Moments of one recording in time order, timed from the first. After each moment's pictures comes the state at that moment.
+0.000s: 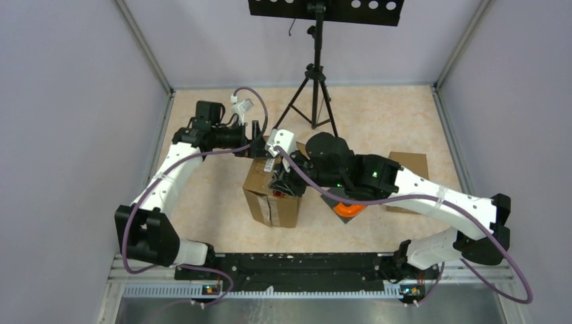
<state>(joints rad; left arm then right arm) -0.20 1.39 1.20 -0.63 0.85 -0.18 1.20 1.33 1.48 -0.56 -0.06 -0.02</state>
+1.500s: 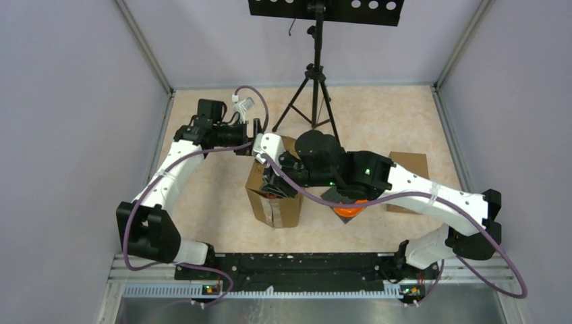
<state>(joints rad) -0.20 1.41 1.22 -0.63 0.85 -0.21 1.24 1.41 1.59 -0.58 -0.09 -0.10</state>
